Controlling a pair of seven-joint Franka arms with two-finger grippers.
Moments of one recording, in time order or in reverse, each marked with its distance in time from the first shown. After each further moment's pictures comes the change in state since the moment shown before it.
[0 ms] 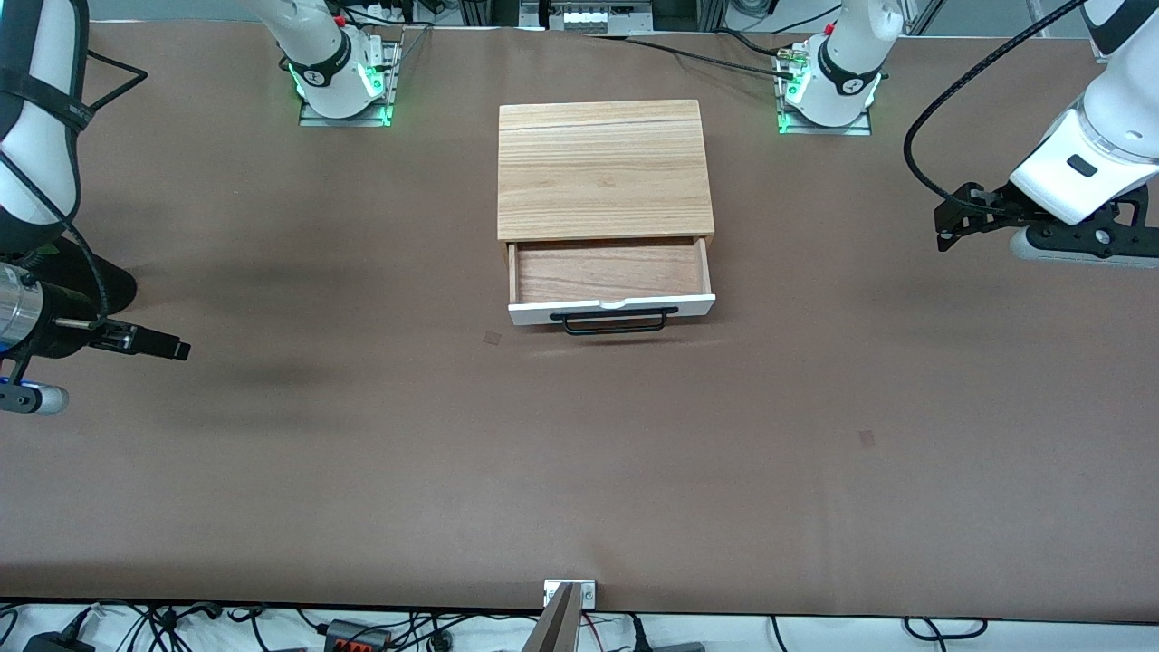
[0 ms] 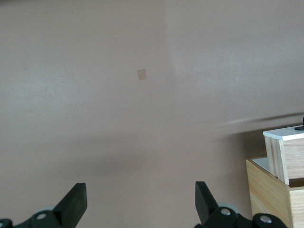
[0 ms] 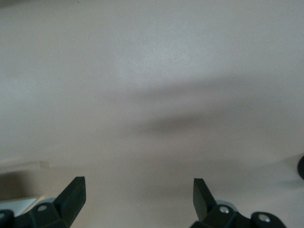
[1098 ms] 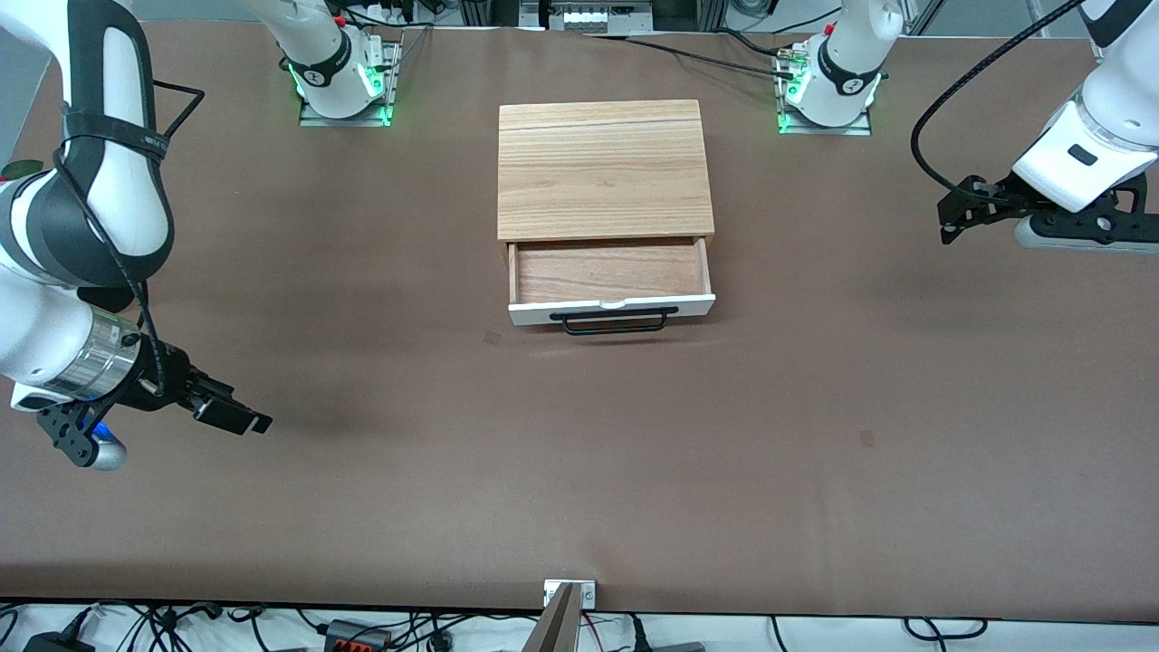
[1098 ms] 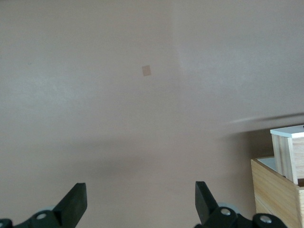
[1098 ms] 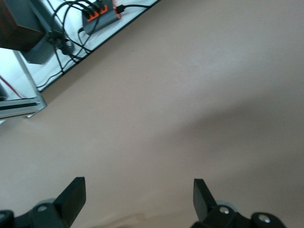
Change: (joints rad) left arm 0.008 -0.056 0.009 -0.085 0.000 0.046 0.000; right arm 0.082 0.099 0.016 0.006 0.209 0.274 0.391
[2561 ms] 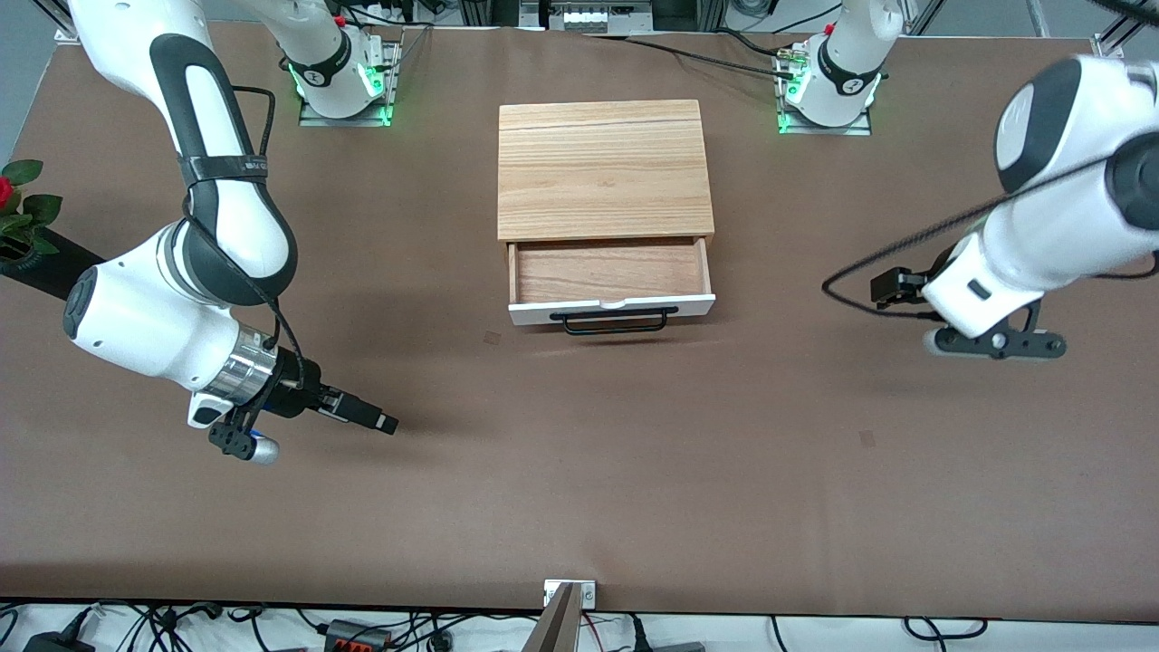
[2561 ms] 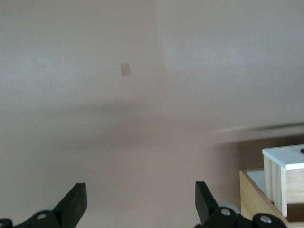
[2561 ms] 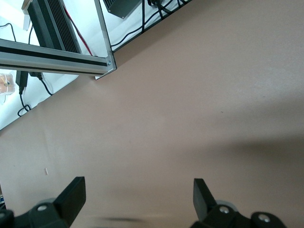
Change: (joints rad) left arm 0.030 0.243 -0.107 0.166 0.014 -0.012 -0.113; right arm 0.057 0.035 0.139 -0.186 0.316 0.346 -0.287
